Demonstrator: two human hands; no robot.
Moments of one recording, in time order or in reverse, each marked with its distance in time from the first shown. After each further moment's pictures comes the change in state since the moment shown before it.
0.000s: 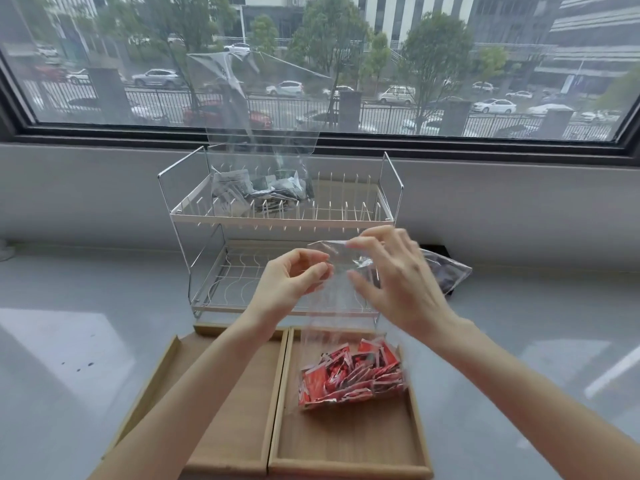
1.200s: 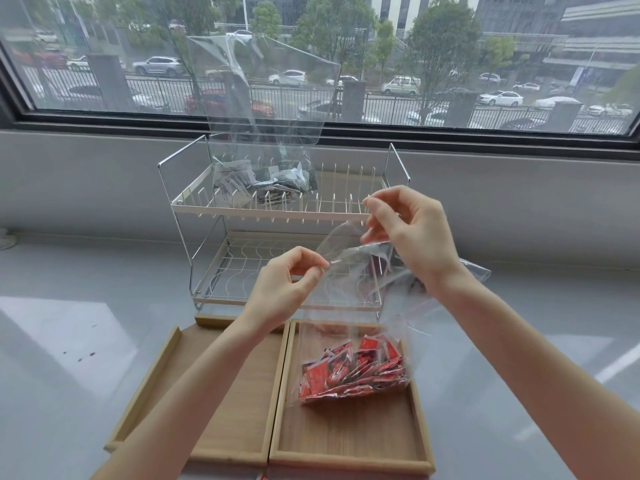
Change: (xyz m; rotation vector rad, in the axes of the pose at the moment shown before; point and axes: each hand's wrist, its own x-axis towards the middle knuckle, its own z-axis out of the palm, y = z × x) left_hand -0.007 0.000 -0.005 0.315 0.032 0.122; right_hand 0.044 -0.010 -0.028 0.795 0.030 0.475
